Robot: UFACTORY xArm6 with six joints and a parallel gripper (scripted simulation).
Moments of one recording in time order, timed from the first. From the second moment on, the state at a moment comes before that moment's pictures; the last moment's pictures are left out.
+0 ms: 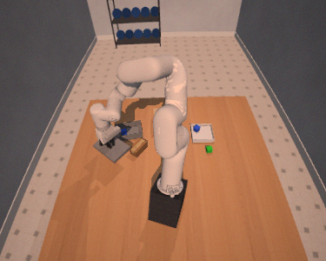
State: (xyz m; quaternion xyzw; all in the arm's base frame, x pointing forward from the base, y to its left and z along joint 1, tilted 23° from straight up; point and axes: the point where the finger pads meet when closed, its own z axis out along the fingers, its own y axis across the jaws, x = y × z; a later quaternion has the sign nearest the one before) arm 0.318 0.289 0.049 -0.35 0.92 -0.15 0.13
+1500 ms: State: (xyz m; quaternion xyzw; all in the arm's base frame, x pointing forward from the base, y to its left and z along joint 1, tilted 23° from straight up) arm 0.346 0.275 -0.026 -0.35 0.92 -0.15 0.13
